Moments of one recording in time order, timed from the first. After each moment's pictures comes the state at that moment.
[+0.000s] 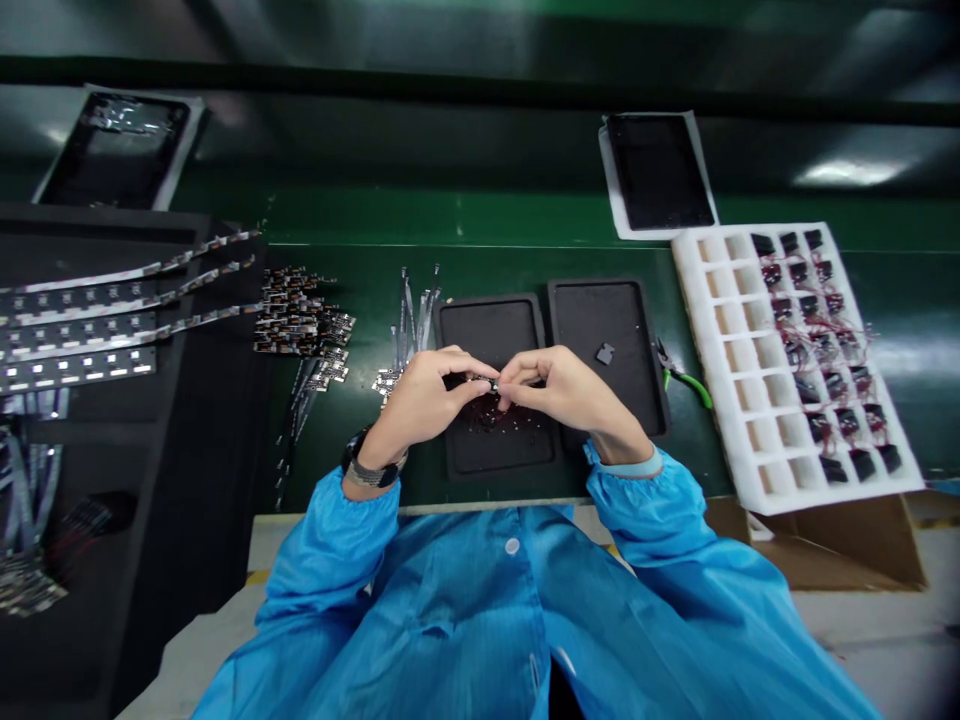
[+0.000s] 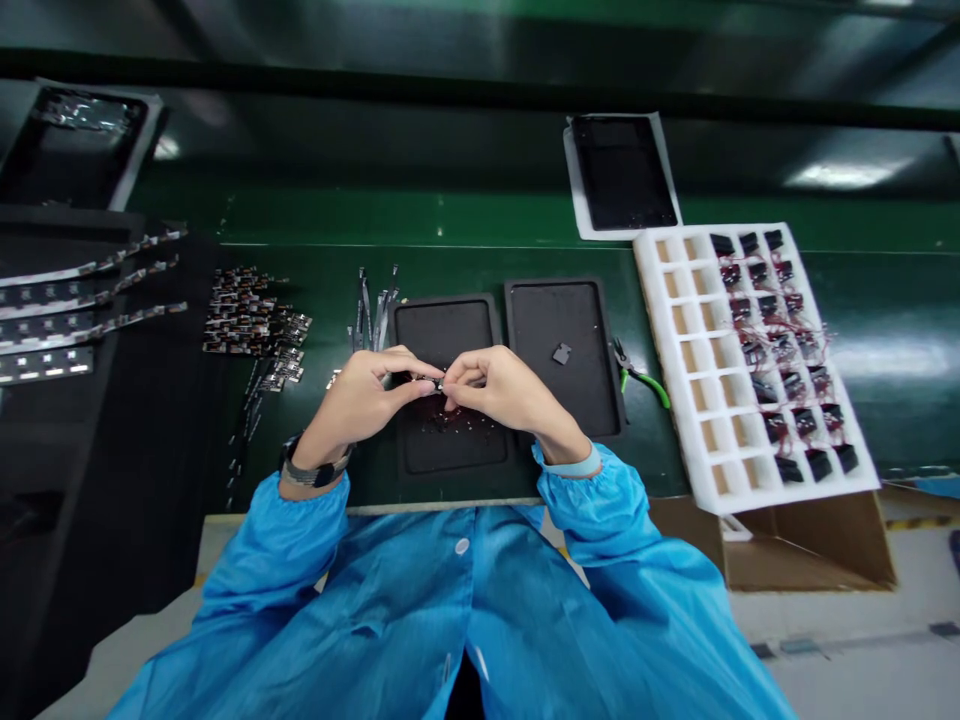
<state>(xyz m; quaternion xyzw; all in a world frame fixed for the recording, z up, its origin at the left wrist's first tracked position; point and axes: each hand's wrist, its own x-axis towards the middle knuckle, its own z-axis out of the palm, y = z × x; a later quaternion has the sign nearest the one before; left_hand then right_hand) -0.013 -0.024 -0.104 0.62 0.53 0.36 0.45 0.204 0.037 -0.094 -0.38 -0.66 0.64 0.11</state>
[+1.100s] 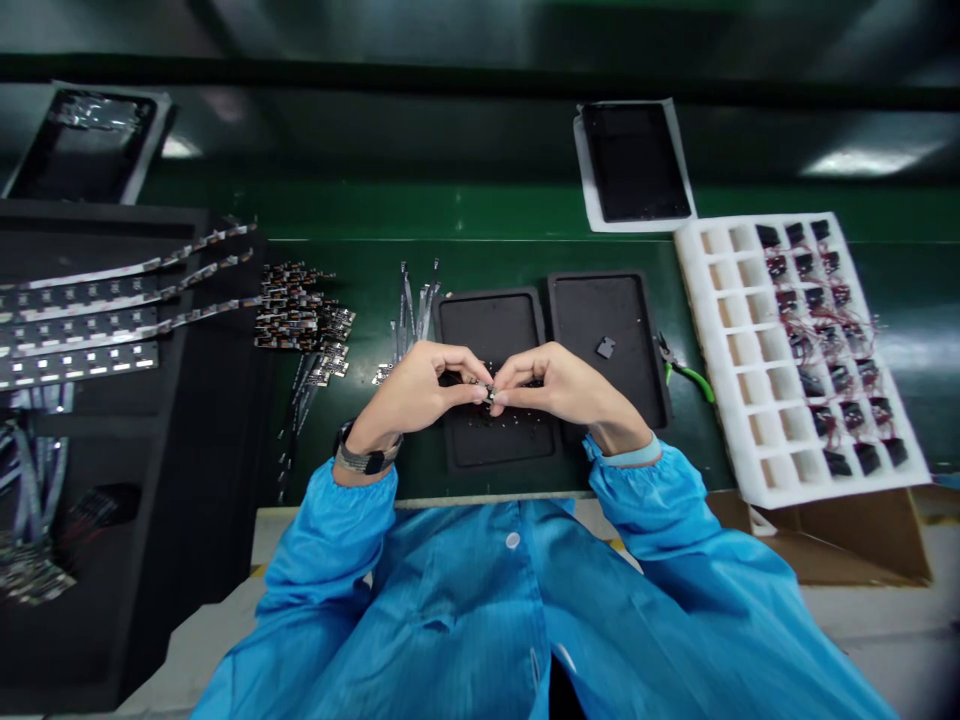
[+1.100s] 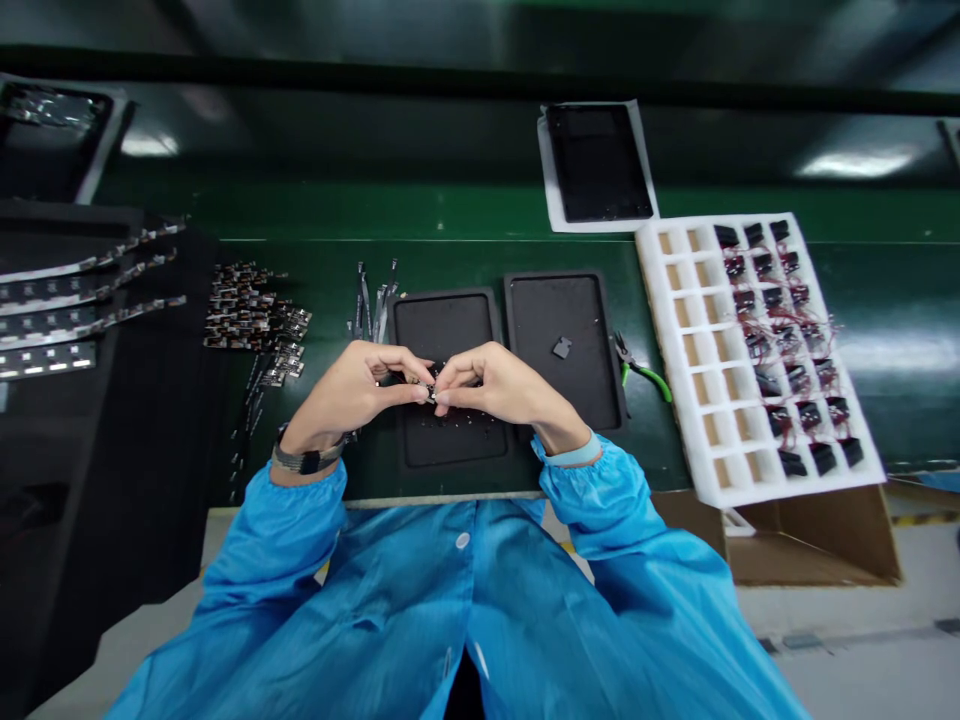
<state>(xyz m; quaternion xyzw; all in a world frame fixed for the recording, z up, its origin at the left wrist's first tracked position) -0.023 -0.022 -0.103 0.57 0.49 0.35 0.56 0.201 0.038 -0.093 -0.31 -0.63 0.70 0.09</state>
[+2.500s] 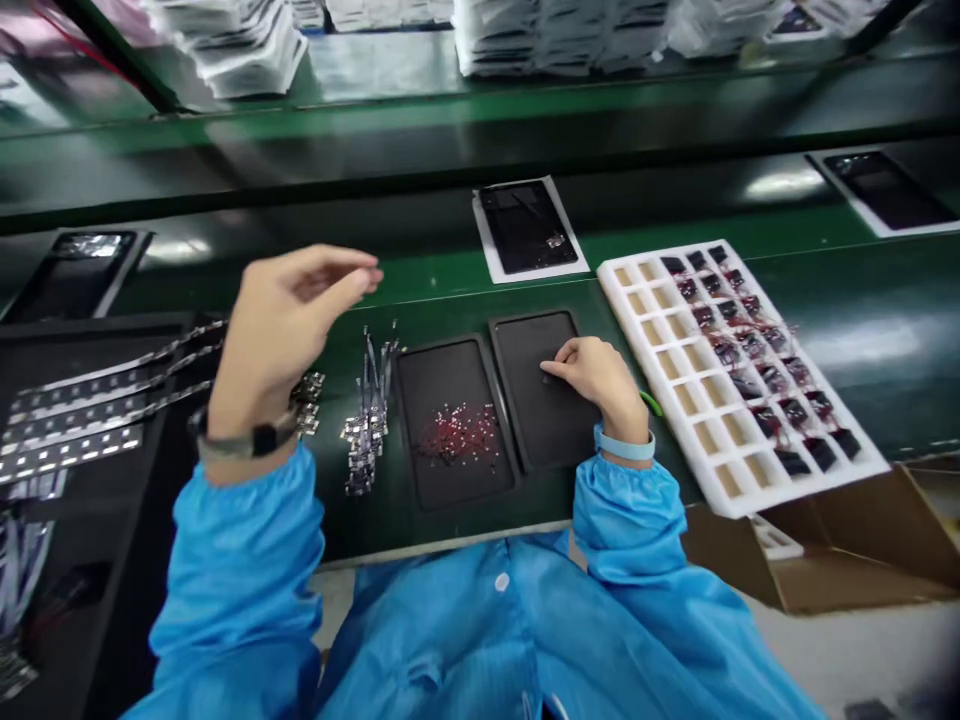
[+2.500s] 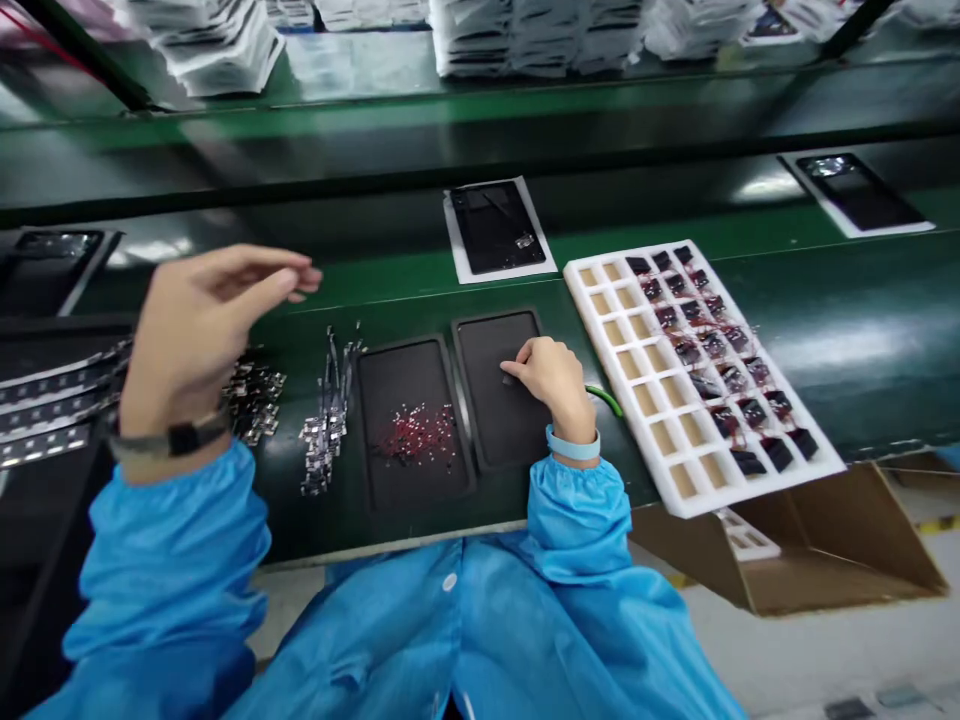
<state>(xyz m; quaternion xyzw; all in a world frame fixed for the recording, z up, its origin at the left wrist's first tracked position) -0.040 0.053 0.003 0.61 0.57 0.48 0.26 0.307 0.088 -0.106 -0.69 -0.68 0.26 0.06</state>
